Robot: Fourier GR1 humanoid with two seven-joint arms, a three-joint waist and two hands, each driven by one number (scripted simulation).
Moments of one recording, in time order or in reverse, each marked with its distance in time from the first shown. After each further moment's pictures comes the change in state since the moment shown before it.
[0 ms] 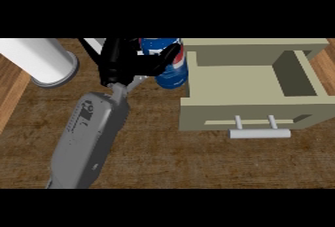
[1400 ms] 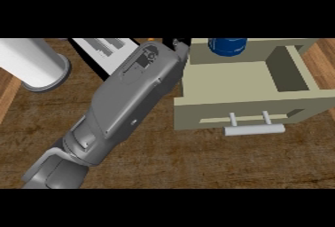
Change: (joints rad) left arm -0.561 -0.001 -0.207 0.602 0.353 0.239 -0.169; right arm -0.062 -0.003 0.044 0.004 0.035 -0.020 0.018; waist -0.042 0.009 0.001
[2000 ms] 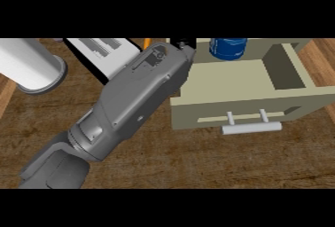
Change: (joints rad) left arm -0.070 0.000 -0.136 0.161 0.178 0.041 -0.082; right arm -0.022 -0.016 -0.003 -0.017 -0.020 -0.010 0.035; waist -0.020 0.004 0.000
